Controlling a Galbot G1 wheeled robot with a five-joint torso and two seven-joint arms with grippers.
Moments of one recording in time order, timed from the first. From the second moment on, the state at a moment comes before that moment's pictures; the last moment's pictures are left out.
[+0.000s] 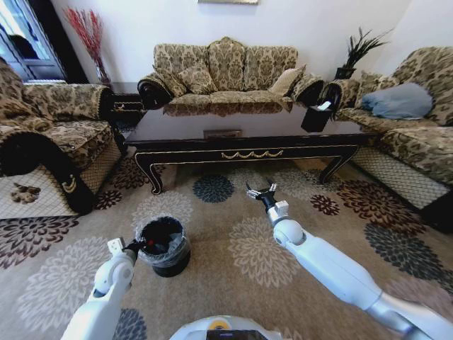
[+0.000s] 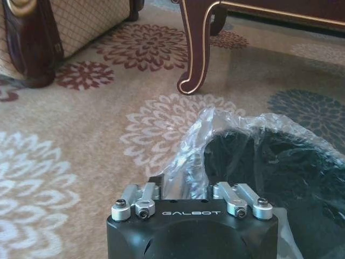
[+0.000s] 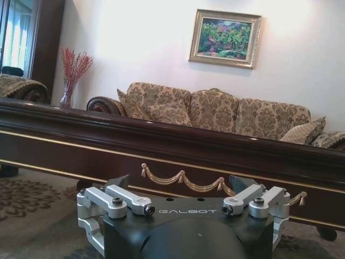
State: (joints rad) left arm 1.44 -1.16 -0.66 -2.03 -0.80 0.62 -0.50; right arm -0.73 0.82 -0.17 1.67 0.59 0.14 0.39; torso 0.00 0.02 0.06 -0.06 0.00
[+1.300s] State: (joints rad) left arm 1.72 -1.39 -1.05 -2.43 -0.30 -0.02 -0.04; right arm -1.29 0.84 0.55 1.89 0.48 0.25 0.29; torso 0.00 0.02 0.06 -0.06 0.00
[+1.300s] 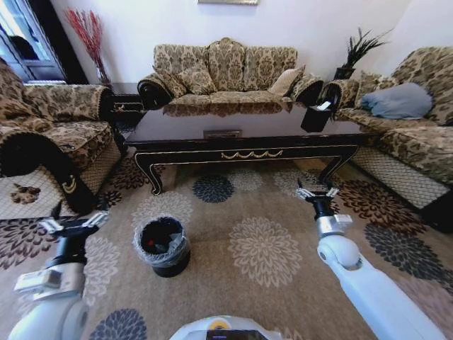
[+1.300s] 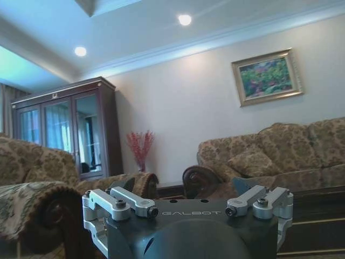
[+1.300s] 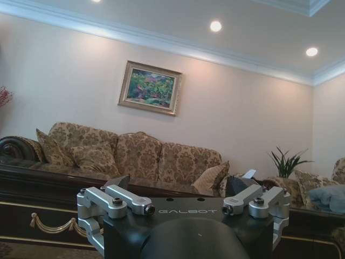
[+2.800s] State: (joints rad) left arm 1.68 -1.30 -0.97 -2.43 -0.37 0.10 0.05; right arm -1.43 0.80 0.68 2.02 0.58 0.24 0.21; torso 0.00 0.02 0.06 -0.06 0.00
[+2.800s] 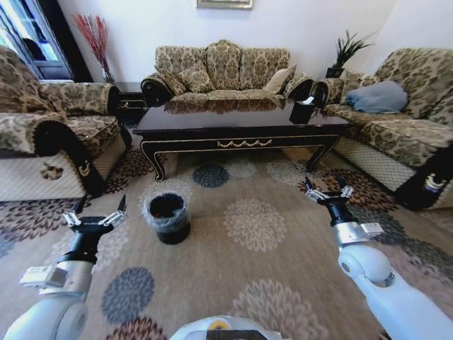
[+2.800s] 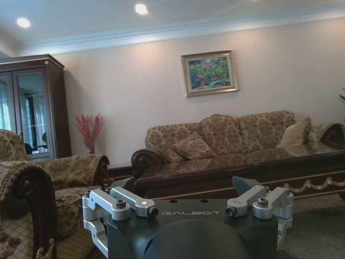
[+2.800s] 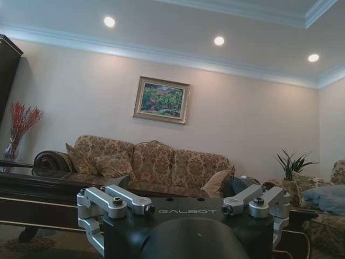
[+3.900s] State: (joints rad) left arm 1.69 -1.35 -0.89 -2.40 -0.25 0.08 0.05; right arm -1.40 0.82 0.64 1.92 0.55 0.26 0.18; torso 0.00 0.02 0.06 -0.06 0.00
